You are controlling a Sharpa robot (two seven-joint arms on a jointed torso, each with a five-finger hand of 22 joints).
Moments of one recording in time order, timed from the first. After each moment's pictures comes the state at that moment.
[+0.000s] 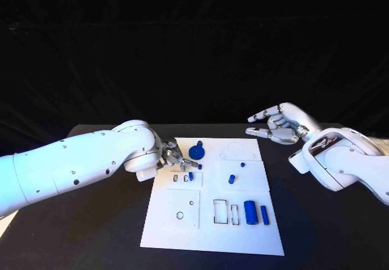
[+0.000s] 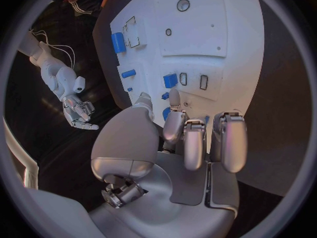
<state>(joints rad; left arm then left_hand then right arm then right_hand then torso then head) 1.34 -0.69 -0.04 1.49 -0.90 0.09 -0.69 1.10 -0.03 -0.07 0.29 0.06 0.93 0.05 0.63 0.50 1.39 -0.02 1.29 1.23 1.47 -0.07 1.57 1.31 0.04 1.47 0.04 1.49 1.31 1.26 -1.01 0.02 1.68 -1.08 -0.52 0.03 1.30 -0.07 0.09 0.15 0.14 1.02 0.14 0.07 0.08 1.46 0.05 1.32 1.31 1.47 -0.02 1.55 1.31 0.01 1.47 0.09 1.57 1.31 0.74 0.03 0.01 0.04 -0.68</state>
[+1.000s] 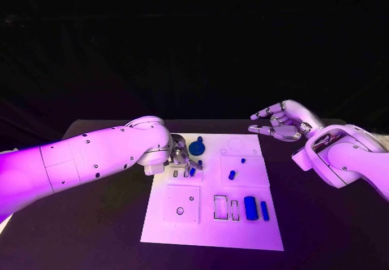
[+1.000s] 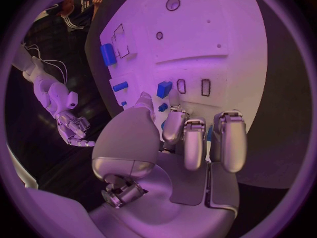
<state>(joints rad) 1.35 -0.60 -0.06 1.40 -0.97 0.20 -0.70 1.12 -0.01 -0.09 0.29 0.06 0.92 0.05 0.65 0.53 1.39 -0.02 1.29 1.23 1.47 -0.07 1.57 1.31 0.04 1.46 0.04 1.50 1.31 1.26 -1.02 0.01 1.67 -1.08 -0.51 0.02 1.30 -0.07 0.09 0.15 0.15 1.02 0.14 0.07 0.08 1.46 0.05 1.32 1.31 1.47 -0.02 1.55 1.31 0.01 1.47 0.09 1.57 1.31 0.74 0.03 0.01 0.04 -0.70</state>
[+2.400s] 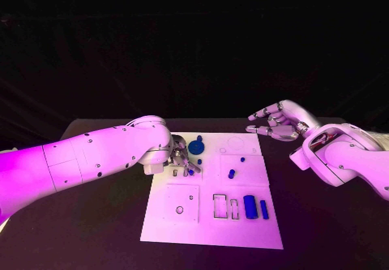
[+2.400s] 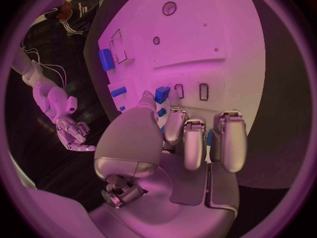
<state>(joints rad) 1.35 -0.58 -0.07 1.39 -0.98 0.24 -0.70 1.21 0.05 -0.10 0.26 0.06 0.90 0.05 0.68 0.58 1.39 -0.02 1.29 1.24 1.47 -0.07 1.57 1.31 0.04 1.46 0.04 1.50 1.31 1.26 -1.00 0.01 1.67 -1.08 -0.49 0.01 1.30 -0.07 0.08 0.16 0.15 1.02 0.14 0.07 0.08 1.46 0.05 1.32 1.31 1.47 -0.02 1.55 1.31 0.01 1.47 0.09 1.57 1.31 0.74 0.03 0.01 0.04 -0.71</state>
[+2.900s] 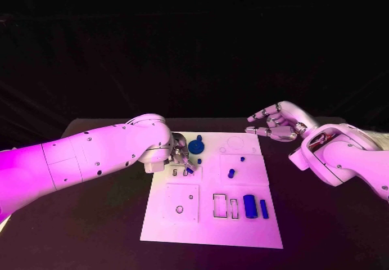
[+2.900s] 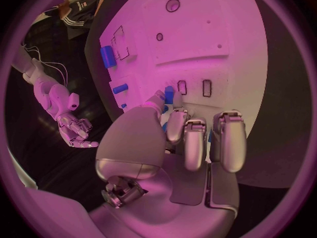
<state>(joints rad) 1.35 -0.58 -0.07 1.39 -0.97 0.22 -0.70 1.33 0.04 0.23 0.15 0.05 0.84 0.05 0.64 0.59 1.38 -0.03 1.27 1.28 1.47 -0.08 1.57 1.31 0.04 1.46 0.03 1.50 1.31 1.25 -1.00 0.01 1.65 -1.08 -0.48 0.01 1.30 -0.07 0.08 0.16 0.15 1.02 0.14 0.07 0.08 1.46 0.05 1.32 1.31 1.47 -0.02 1.55 1.31 0.01 1.47 0.09 1.57 1.31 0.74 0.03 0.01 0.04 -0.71</state>
